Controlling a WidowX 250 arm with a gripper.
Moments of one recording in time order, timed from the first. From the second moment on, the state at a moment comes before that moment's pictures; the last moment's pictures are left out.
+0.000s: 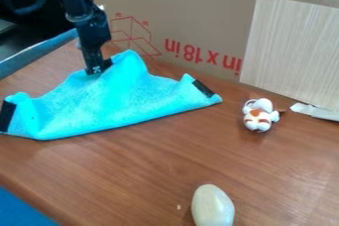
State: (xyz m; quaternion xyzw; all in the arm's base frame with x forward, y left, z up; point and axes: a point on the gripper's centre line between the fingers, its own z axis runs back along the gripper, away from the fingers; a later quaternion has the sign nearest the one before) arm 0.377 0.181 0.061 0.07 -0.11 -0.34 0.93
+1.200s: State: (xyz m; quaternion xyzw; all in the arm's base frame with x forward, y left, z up) arm 0.275 0.075 0.072 0.18 -0.11 -0.45 0.87
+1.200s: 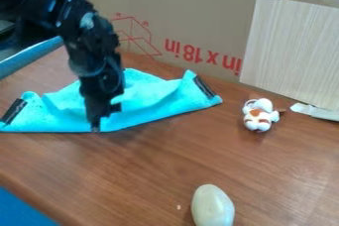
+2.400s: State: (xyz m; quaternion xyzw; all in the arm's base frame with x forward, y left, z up) arm 0.186 0.033 0.087 0.09 -0.08 -0.50 0.86
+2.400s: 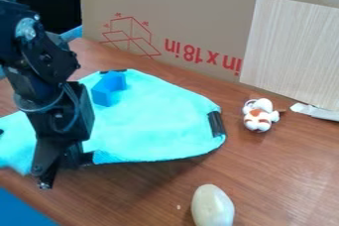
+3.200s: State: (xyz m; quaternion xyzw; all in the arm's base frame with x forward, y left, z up) arm 0.181 0.018 0.091 -0.01 -0.04 -0.52 0.85
